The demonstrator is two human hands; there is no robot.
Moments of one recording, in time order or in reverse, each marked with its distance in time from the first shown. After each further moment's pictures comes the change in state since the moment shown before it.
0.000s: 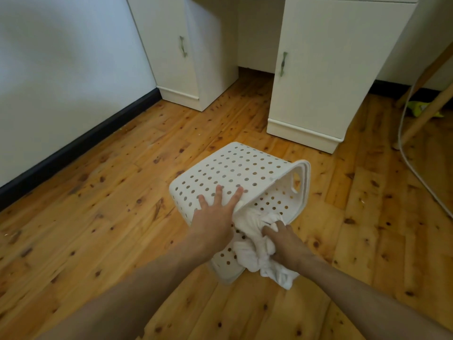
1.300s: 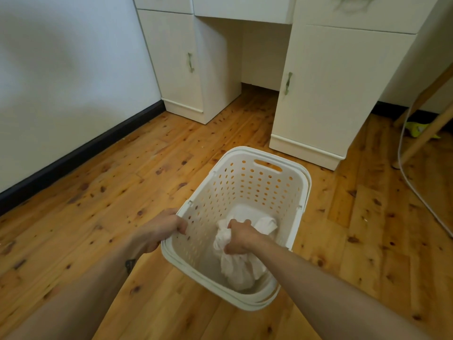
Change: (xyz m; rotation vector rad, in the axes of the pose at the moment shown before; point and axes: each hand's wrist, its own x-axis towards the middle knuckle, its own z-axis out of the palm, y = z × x) left_hand 0.015 -0.139 -0.025 -1.135 -0.337 -0.333; right_hand 0.061 -0.134 -0.083 0.204 -0.326 0.226
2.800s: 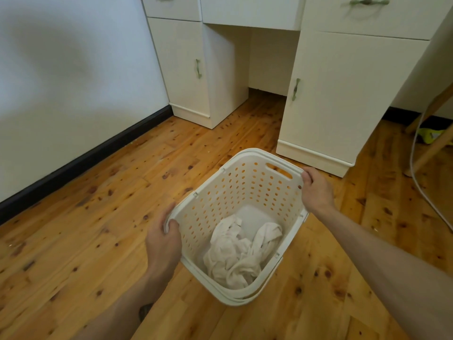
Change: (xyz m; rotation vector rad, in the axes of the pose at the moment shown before) left_hand -0.008 -0.032 0.050 -0.282 0.794 0.402; right_hand 0.027 0.123 -0.110 0.544 1.002 -0.029
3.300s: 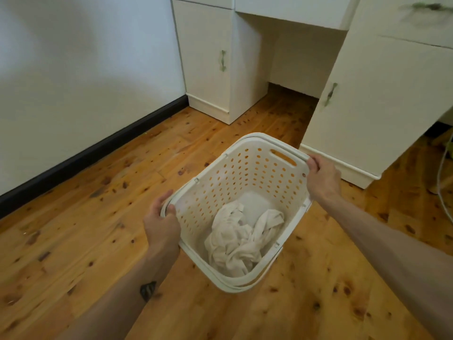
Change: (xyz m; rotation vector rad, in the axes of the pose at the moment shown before) left_hand 0.072 0.033 -0.041 -0.236 0.129 -0.237; right_hand 0.042 -0.081 0.046 0.008 0.012 -0.058
